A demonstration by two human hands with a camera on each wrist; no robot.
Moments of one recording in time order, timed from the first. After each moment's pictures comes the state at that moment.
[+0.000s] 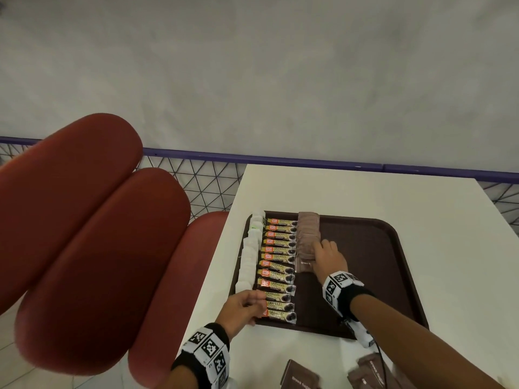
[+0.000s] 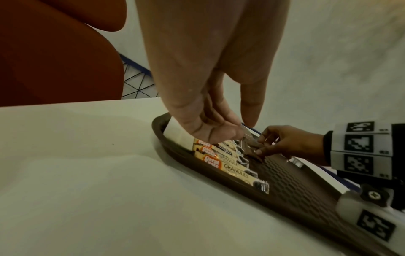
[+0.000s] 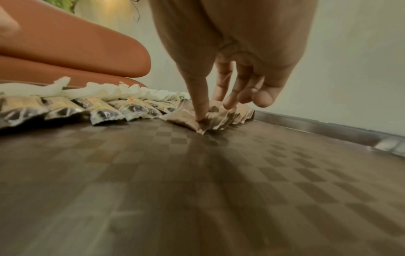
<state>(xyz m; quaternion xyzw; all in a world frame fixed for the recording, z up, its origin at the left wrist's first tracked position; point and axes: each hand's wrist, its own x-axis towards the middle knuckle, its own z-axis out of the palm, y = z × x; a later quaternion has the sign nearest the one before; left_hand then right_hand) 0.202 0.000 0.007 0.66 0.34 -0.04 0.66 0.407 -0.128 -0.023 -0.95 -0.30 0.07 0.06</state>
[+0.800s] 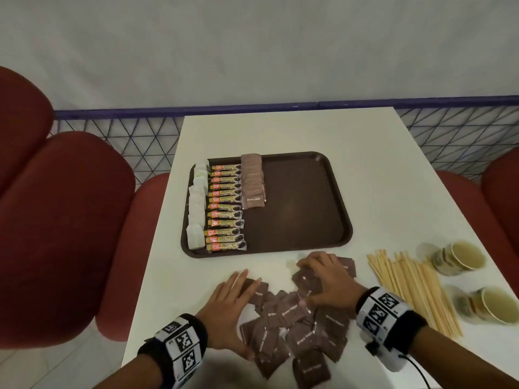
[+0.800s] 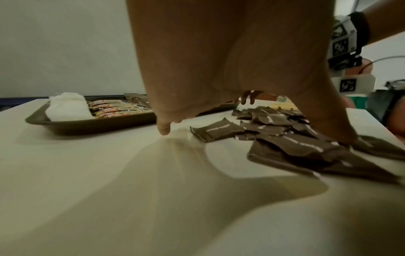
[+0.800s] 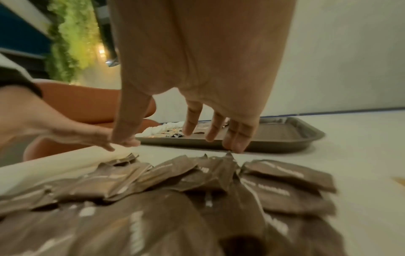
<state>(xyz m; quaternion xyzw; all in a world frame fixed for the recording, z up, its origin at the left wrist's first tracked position) 0.129 -0.085 -0.014 0.94 -0.08 -0.29 0.16 0.267 -0.317 0.006 -0.89 -0.32 0.29 0.16</state>
